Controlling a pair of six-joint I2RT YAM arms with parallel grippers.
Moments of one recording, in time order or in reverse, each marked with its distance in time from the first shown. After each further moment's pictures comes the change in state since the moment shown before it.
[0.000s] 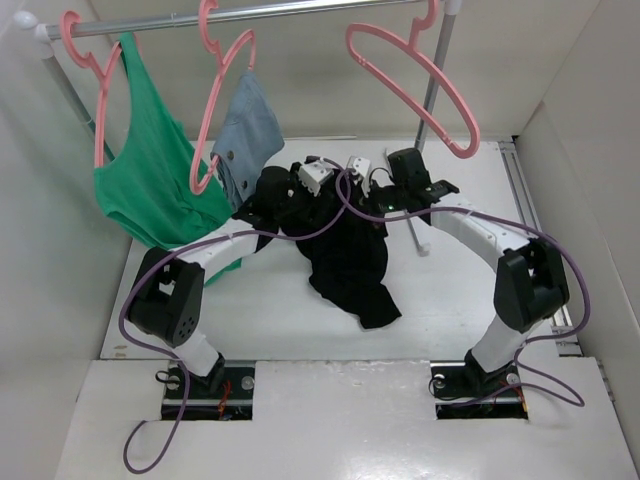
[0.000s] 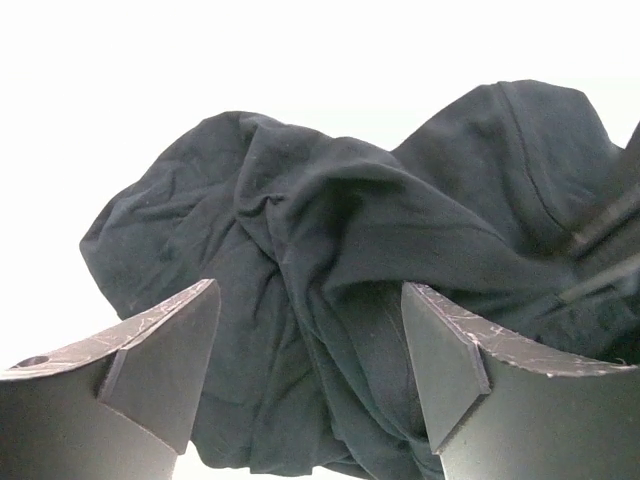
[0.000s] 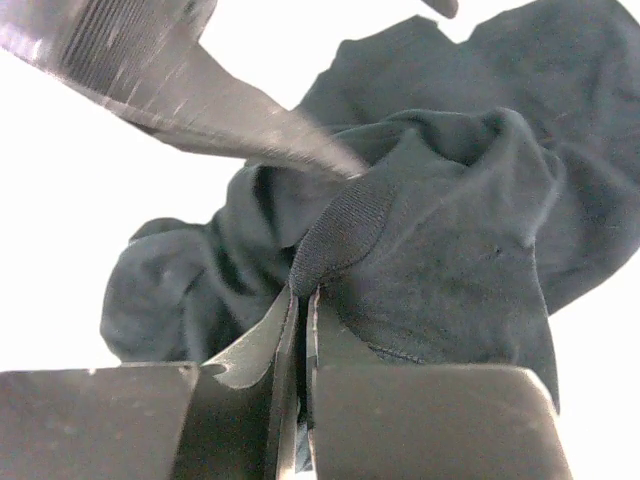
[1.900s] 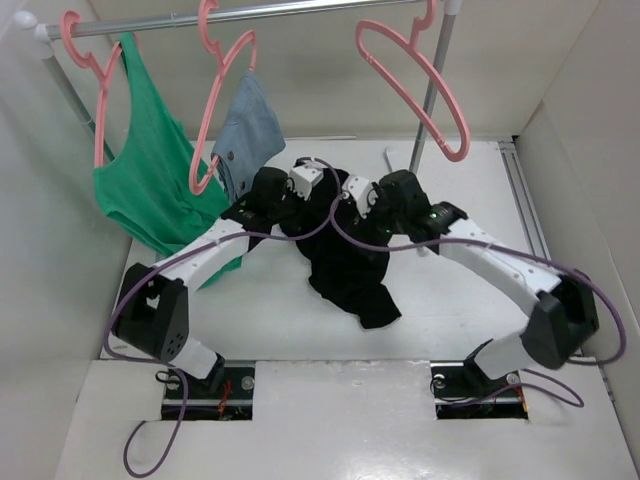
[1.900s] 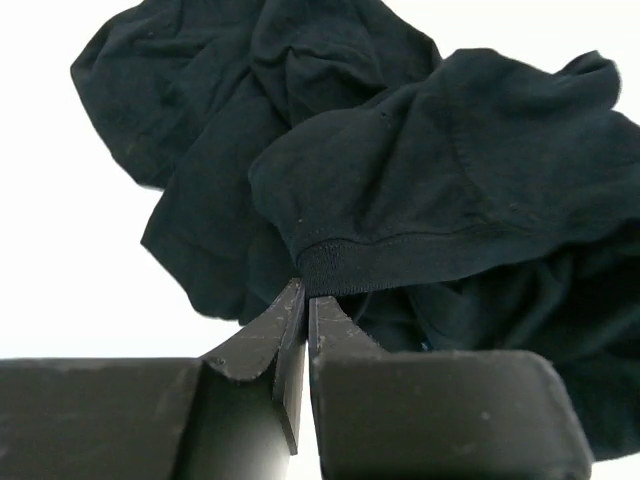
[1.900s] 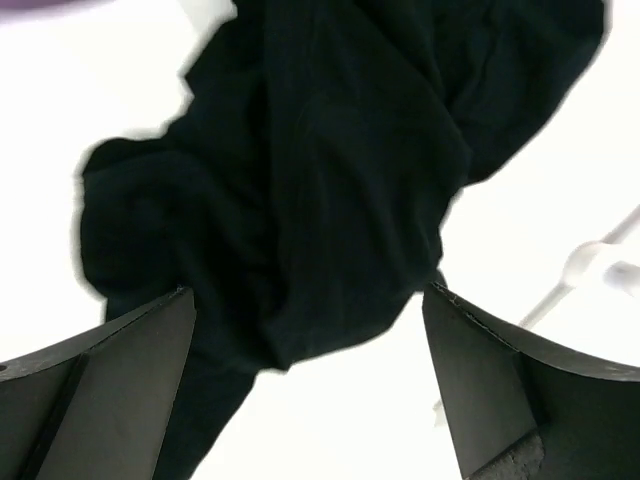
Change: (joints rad) left arm 0.004 -0.077 0.047 -0.370 -0.142 -0.054; right arm 0.154 -0.174 -0.100 -0.149 0.499 0.035
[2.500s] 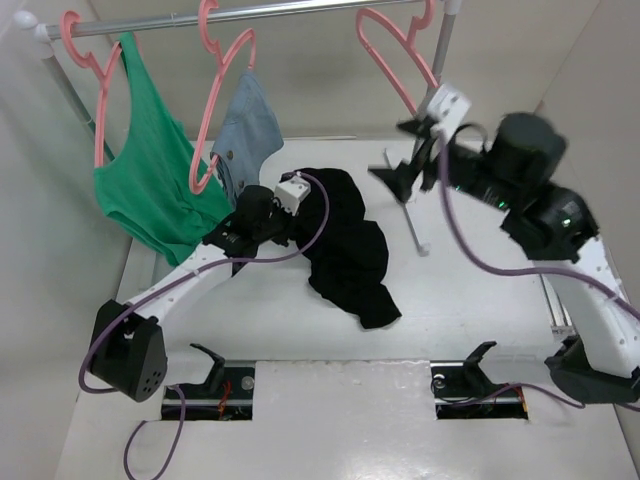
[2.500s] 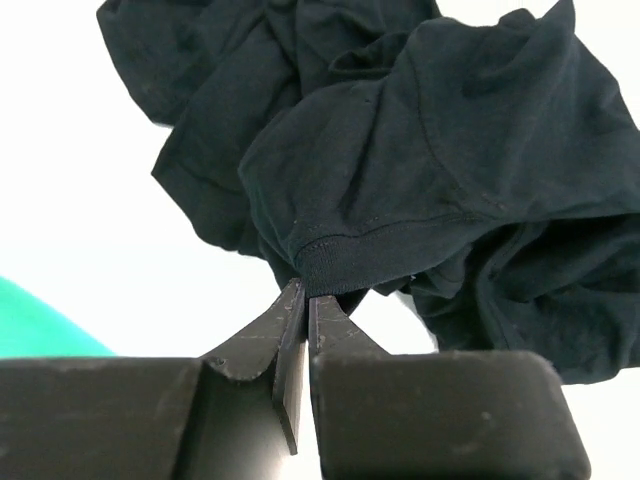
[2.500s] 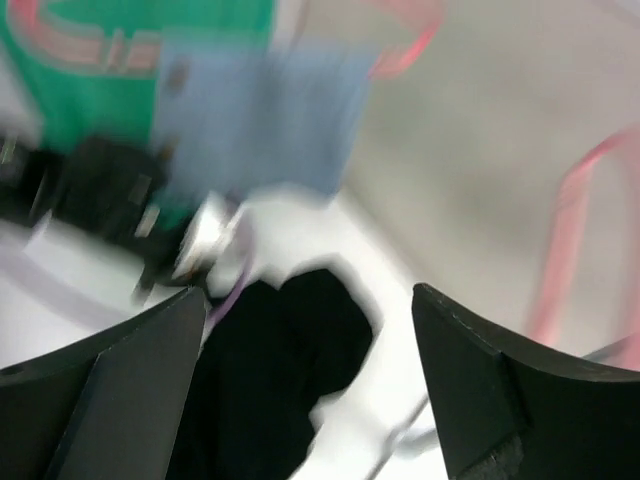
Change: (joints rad) left arm -0.009 -0.236 -0.175 -0.031 -0.053 -0.041; right arm 0.098 -0.299 0.515 -0.122 -0.012 0.041
